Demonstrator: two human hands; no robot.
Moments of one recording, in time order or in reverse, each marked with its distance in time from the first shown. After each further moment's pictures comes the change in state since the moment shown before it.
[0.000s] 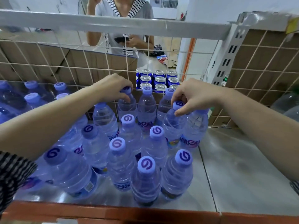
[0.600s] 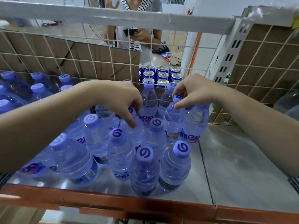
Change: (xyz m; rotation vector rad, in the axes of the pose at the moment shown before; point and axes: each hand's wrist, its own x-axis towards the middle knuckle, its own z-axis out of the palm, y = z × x) left_hand -0.044 0.071 -0.041 -0.074 -0.448 0.148; right_hand 0.000 -0.001 0.010 0.031 0.069 0.075
